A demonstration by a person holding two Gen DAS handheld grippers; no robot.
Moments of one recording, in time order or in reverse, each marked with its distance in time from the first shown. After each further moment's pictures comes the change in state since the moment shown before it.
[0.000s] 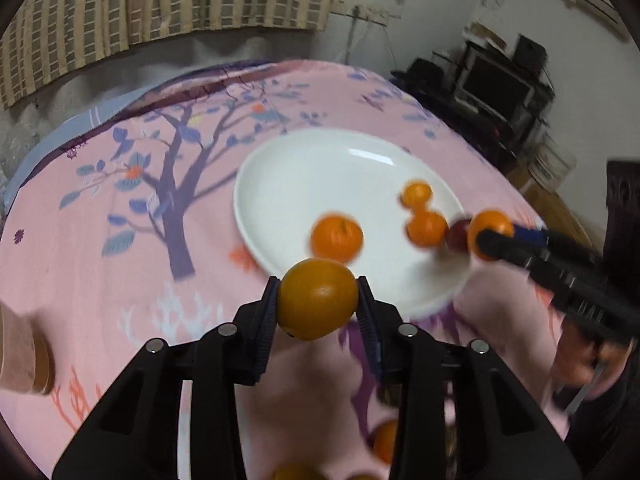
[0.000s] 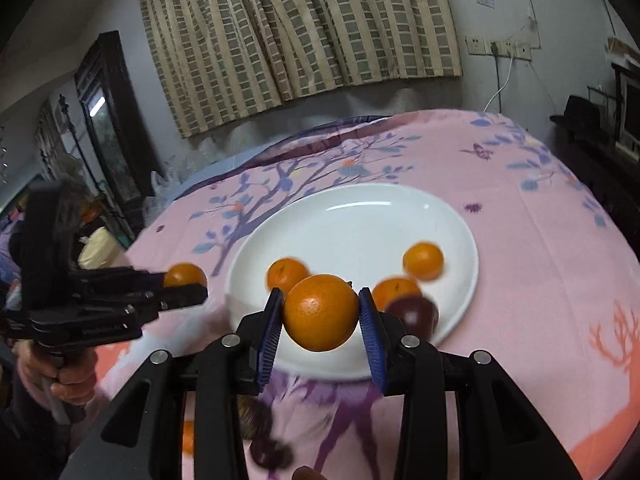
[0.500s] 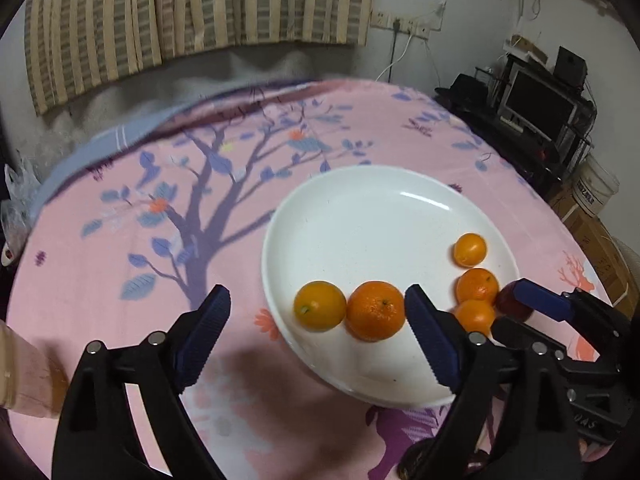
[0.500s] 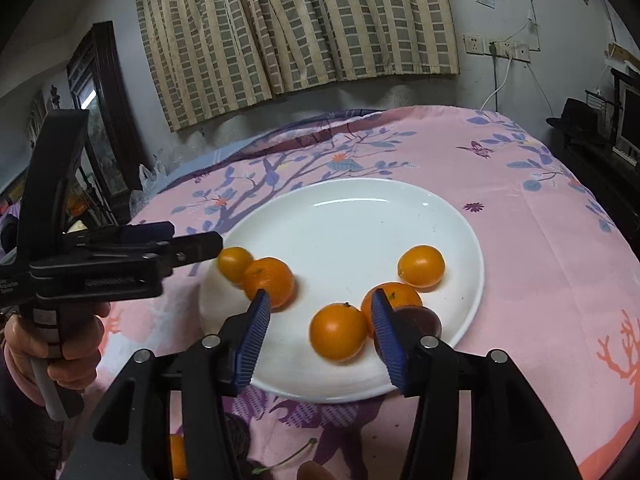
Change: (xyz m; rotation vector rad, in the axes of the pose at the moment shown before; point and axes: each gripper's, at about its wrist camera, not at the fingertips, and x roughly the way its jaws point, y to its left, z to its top) left arm 0.014 -0.004 0.030 -0.014 -0.058 0.148; right arm 0.015 -0.003 -0.005 -0.010 0.004 -0.009
